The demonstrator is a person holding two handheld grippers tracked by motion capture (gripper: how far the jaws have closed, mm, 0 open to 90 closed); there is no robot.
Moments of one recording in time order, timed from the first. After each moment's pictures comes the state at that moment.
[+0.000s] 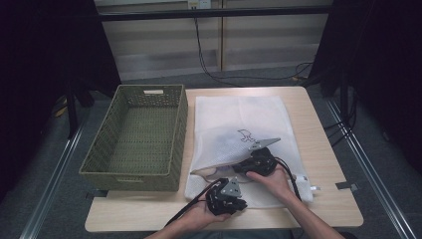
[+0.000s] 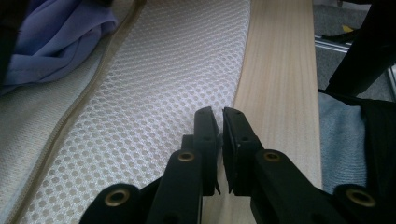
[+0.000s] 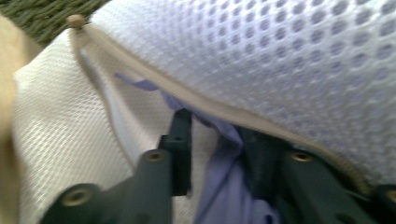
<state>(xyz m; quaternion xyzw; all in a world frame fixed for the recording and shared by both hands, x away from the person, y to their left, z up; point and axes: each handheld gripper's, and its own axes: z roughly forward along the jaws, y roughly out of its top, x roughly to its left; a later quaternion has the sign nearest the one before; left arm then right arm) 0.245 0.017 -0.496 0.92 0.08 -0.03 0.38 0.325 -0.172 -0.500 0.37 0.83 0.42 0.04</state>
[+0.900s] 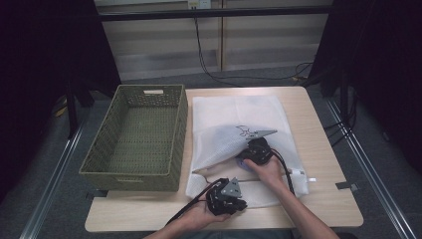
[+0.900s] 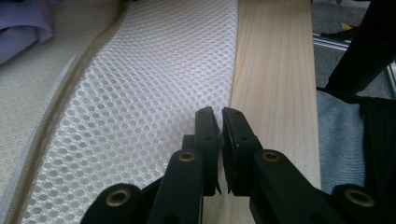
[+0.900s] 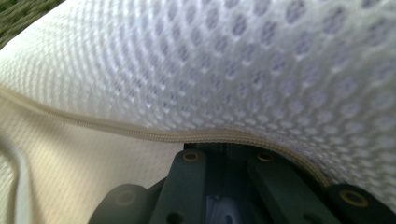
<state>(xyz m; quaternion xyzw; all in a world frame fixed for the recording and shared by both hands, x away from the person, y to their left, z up) 0.245 0.017 -0.496 0.92 0.08 -0.03 0.38 0.360 -0.169 -0.506 0.43 0.80 0.41 0.09</state>
